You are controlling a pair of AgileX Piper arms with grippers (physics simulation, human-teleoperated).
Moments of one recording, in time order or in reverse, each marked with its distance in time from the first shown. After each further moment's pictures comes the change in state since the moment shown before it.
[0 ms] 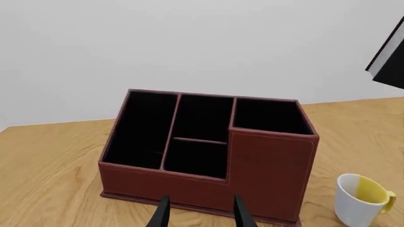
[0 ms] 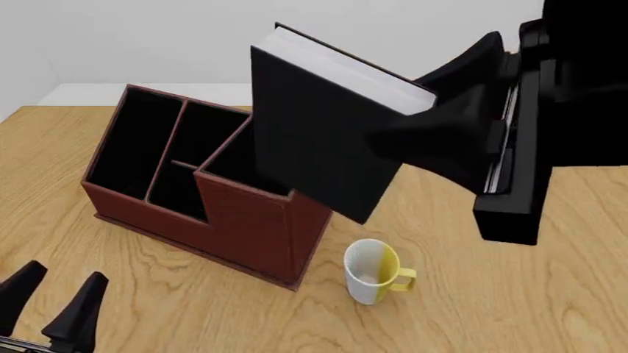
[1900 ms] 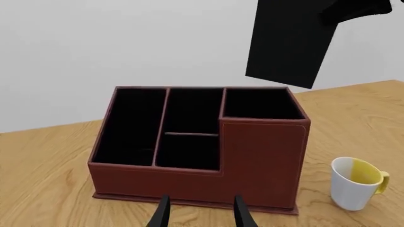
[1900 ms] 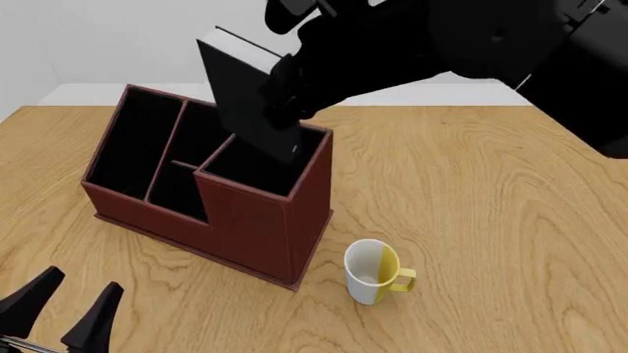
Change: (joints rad) left arm -0.053 0.000 0.057 -0.042 0.046; right arm -0.160 0.489 -0.277 -0.134 -0.017
